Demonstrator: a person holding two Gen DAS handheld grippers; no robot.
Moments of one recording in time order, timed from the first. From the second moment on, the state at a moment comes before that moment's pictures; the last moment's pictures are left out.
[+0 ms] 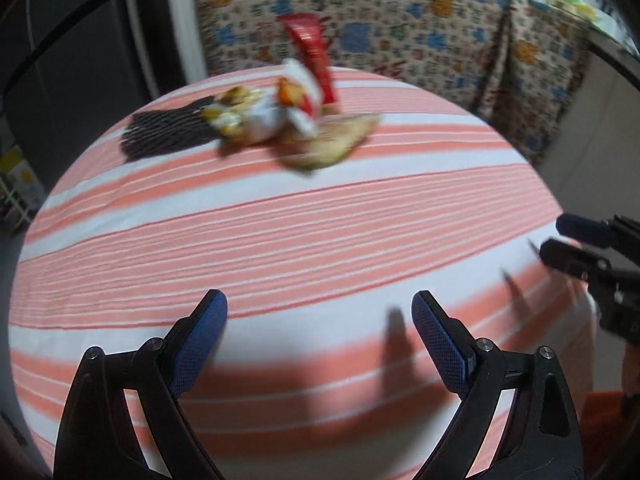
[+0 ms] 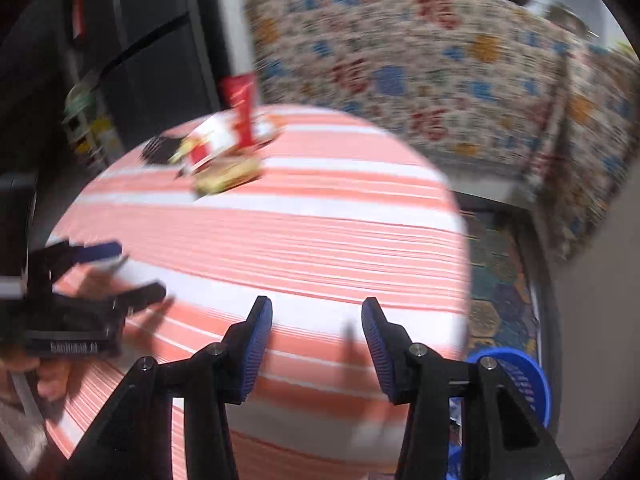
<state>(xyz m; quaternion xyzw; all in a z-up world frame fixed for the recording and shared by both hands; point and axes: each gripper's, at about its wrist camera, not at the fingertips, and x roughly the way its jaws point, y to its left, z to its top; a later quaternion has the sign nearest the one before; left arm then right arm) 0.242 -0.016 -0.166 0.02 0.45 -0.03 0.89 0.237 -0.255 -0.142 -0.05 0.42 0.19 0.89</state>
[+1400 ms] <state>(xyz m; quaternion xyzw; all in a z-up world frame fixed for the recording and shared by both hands) 0.418 0.131 -0.153 0.09 0.52 -0.37 0.77 0.265 -0.196 -0.169 -0.09 0.42 0.21 0.88</state>
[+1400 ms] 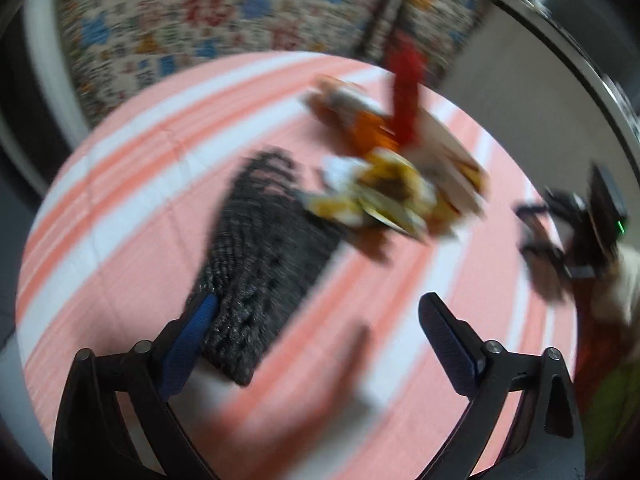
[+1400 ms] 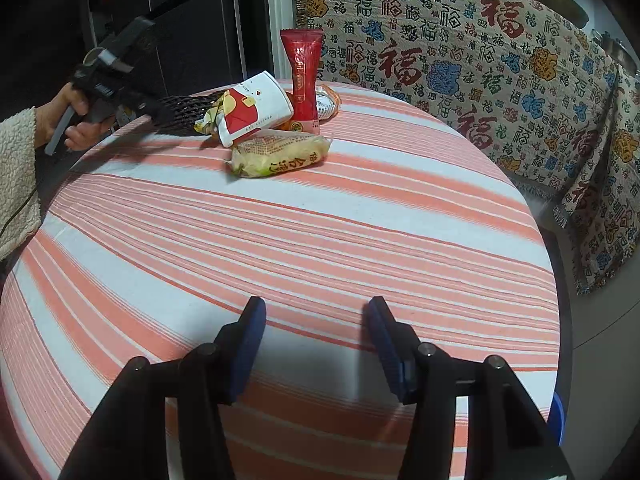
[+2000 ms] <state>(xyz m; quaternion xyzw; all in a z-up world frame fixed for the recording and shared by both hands) 0.414 0.140 -0.129 0.07 0.47 -0.28 0.83 0.266 -0.196 -0.168 -0.09 0.42 0.20 0.88</state>
